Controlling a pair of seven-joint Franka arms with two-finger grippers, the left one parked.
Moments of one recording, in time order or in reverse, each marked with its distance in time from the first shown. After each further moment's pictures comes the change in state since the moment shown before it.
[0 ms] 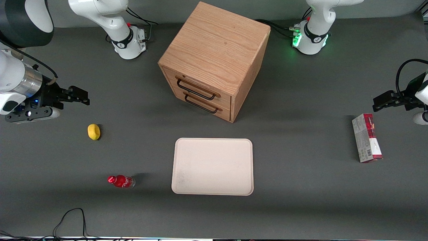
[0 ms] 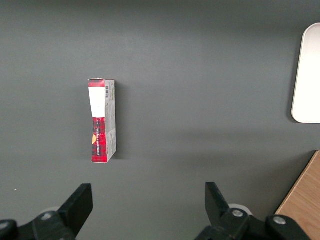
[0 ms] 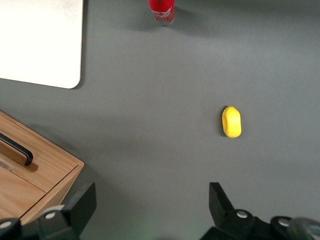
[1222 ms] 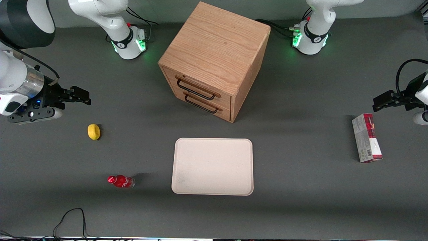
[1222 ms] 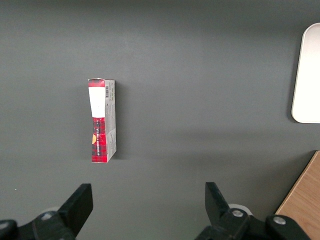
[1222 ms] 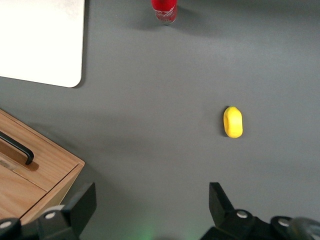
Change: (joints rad) arm 0.008 0.008 -0.001 0.007 0.000 -0.002 0.000
